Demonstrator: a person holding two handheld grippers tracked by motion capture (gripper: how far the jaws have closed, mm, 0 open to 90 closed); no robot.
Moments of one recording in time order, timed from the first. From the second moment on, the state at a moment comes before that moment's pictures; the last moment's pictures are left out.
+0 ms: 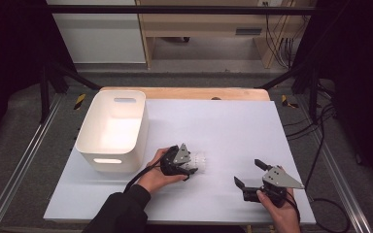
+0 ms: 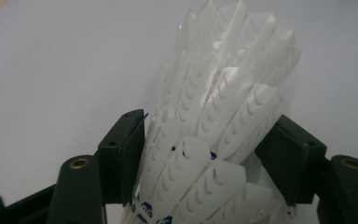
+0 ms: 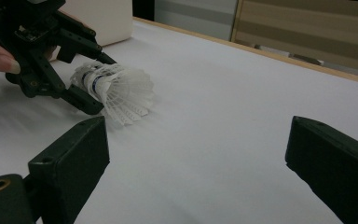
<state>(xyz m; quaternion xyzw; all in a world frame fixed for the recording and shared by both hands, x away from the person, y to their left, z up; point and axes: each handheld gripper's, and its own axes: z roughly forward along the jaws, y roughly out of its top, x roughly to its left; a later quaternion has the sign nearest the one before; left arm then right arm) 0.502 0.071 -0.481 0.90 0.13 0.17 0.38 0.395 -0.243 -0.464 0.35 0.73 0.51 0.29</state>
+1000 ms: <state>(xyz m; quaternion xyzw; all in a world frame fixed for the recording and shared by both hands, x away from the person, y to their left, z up) 0.493 0.073 -0.465 0.89 0.12 0.20 0.40 0.396 -0.243 -0.464 0.35 0.73 0.52 0.29</state>
